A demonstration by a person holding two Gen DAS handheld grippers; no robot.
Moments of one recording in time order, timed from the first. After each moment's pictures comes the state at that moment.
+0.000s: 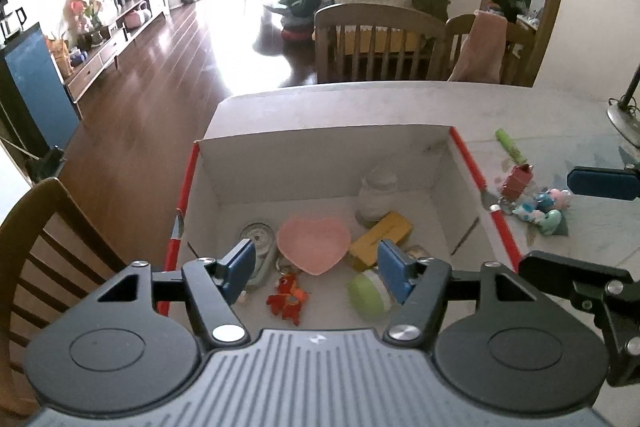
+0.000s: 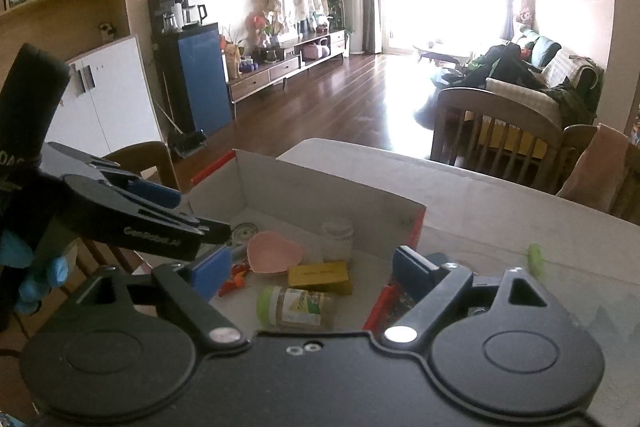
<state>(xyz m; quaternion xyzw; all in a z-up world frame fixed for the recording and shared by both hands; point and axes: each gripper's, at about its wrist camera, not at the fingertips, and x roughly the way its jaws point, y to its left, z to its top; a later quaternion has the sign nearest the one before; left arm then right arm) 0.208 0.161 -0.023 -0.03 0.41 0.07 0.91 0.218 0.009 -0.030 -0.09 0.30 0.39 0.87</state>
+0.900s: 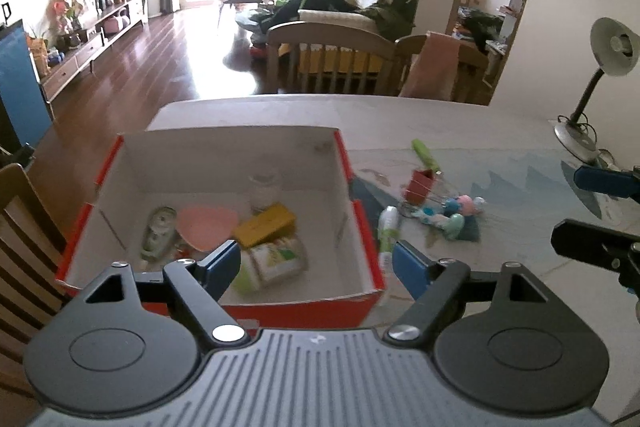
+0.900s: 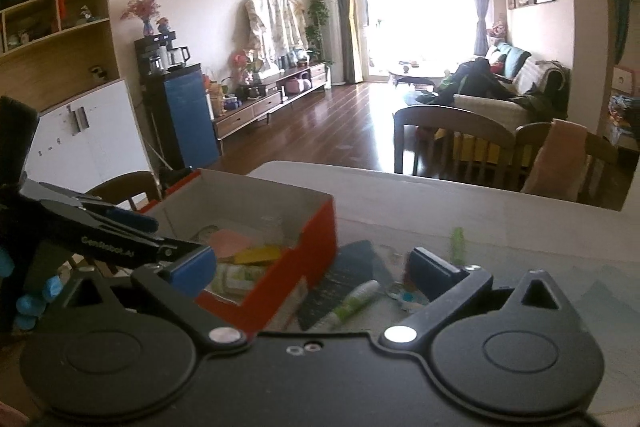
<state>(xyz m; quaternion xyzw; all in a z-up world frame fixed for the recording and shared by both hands) 0.178 0.061 -0.020 -0.06 0.38 0.03 0.92 0.211 -0.126 -0.020 -0.05 0.27 0.37 0.89</state>
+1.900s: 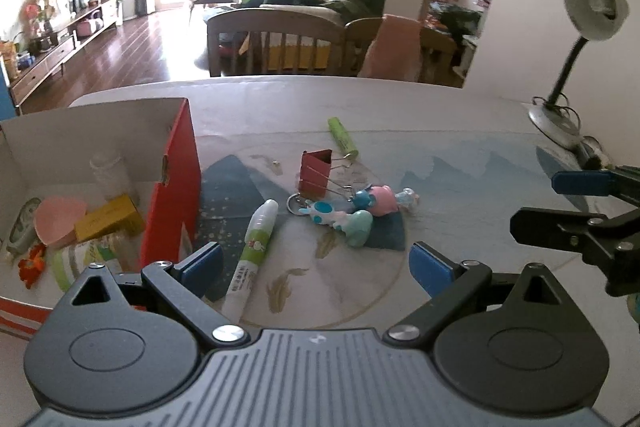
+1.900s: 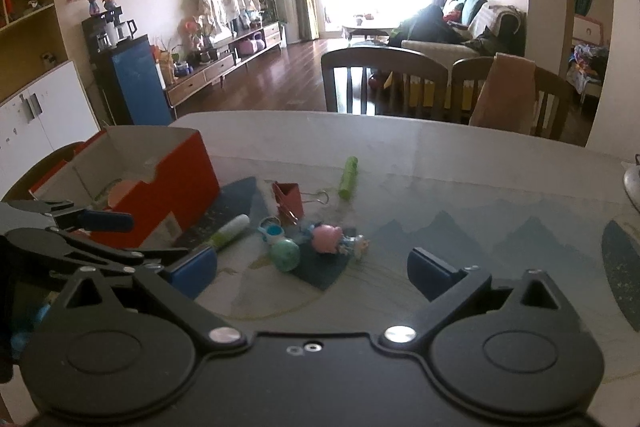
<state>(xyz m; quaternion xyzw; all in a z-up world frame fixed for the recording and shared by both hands) 0.244 -0.073 -0.093 -0.07 0.37 0.01 0.93 0.292 -0.228 -0.081 -0.05 0.34 0.32 0.88</state>
